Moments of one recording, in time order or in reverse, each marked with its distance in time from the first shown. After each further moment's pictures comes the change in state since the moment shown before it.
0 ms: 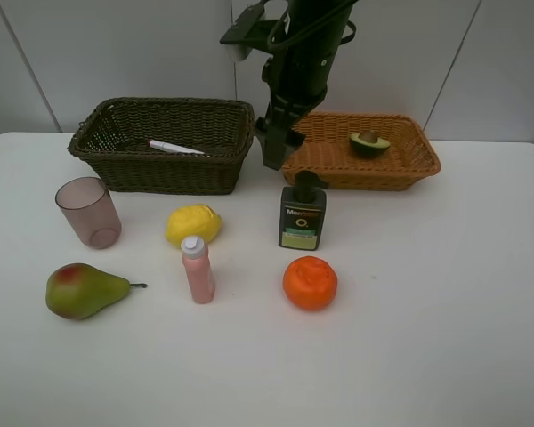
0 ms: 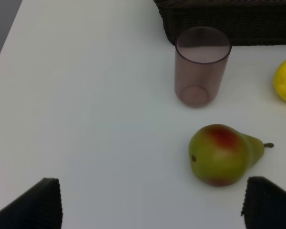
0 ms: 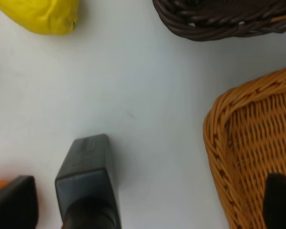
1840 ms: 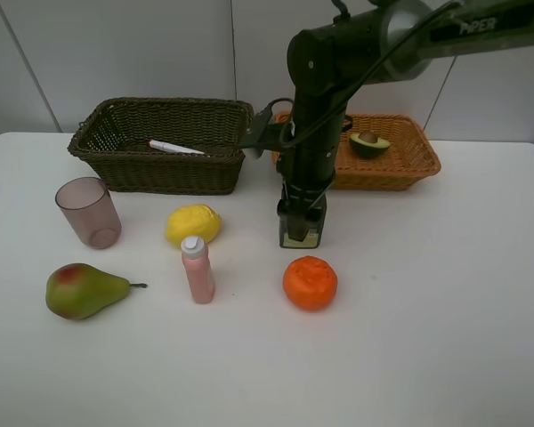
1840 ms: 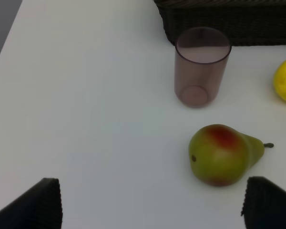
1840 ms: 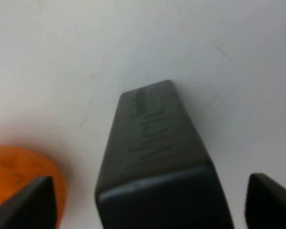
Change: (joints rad) left arm 0.000 0.000 0.000 0.000 0.000 0.000; right arm 0.000 0.041 0.320 -0.022 -0.154 -0.003
